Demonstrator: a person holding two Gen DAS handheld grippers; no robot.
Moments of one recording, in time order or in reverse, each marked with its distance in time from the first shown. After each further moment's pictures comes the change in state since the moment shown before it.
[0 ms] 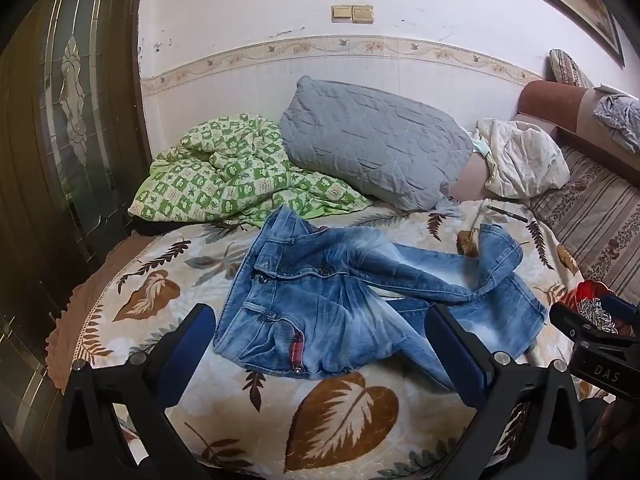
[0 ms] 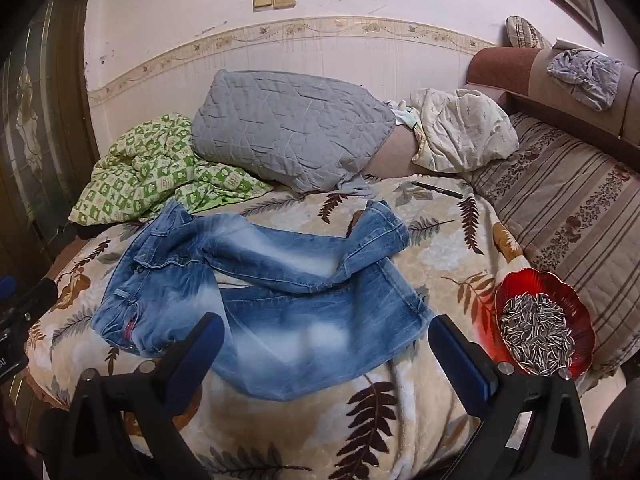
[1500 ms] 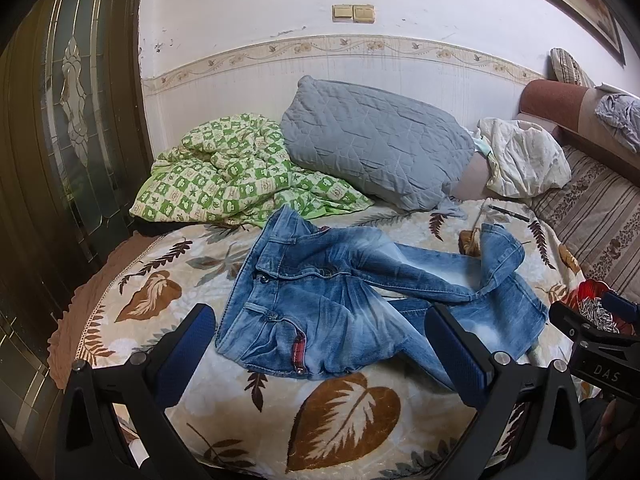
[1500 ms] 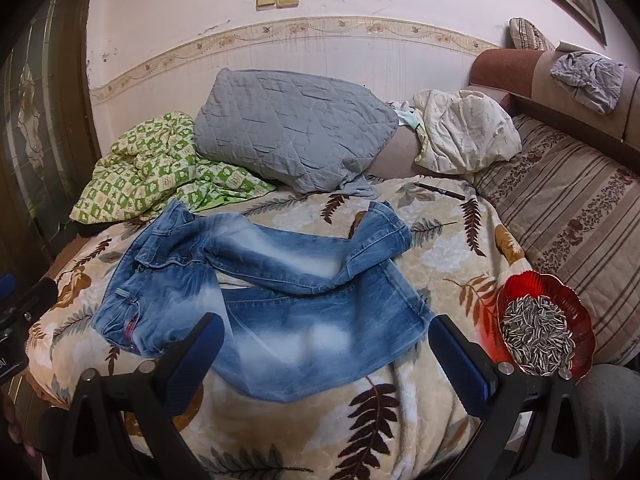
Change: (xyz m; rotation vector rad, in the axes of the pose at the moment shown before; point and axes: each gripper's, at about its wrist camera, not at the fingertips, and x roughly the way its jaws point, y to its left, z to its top) left arm 0.001 0.004 0.000 -0.014 0.027 -0.004; right arm 0.000 0.004 0.006 -0.008 0.006 0.001
